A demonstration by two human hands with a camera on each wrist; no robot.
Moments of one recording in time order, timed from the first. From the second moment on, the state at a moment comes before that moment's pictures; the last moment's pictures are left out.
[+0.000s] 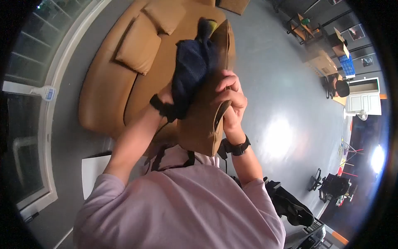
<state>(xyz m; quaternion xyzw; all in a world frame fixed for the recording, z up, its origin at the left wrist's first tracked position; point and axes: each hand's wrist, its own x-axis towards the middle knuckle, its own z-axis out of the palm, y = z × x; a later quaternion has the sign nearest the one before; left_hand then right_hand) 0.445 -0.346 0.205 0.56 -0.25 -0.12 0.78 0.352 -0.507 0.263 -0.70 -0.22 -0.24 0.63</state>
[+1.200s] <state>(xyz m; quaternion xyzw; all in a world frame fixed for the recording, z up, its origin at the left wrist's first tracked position) 0.359 -0.136 0.208 0.90 -0.36 0.06 0.22 0.398 -0.590 0.298 -0.46 0.03 -0.38 0.80</state>
